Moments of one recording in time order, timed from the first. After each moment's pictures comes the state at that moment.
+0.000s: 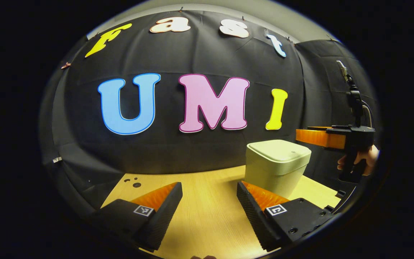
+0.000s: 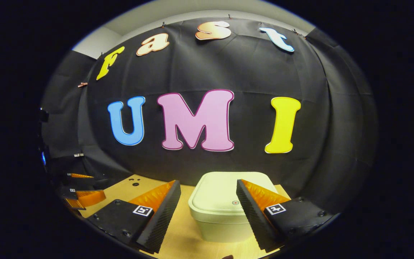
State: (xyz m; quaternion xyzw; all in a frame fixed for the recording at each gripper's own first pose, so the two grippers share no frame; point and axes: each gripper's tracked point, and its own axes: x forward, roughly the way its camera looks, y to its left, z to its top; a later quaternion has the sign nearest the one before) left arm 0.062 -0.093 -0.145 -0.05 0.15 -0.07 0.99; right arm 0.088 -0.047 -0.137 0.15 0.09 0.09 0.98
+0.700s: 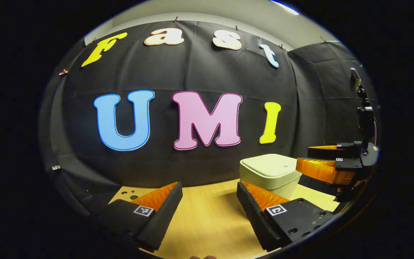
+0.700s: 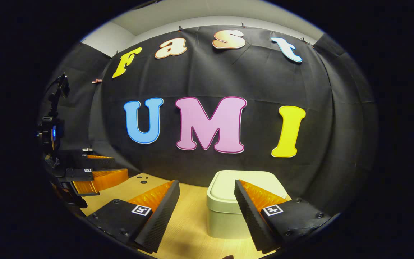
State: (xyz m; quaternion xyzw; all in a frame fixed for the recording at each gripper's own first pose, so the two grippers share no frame) left arm 0.067 -0.108 -0.110 -0.04 0.09 -0.08 0.99; right arm 0.041 -0.018 -0.134 0.13 0.06 0.10 0.98
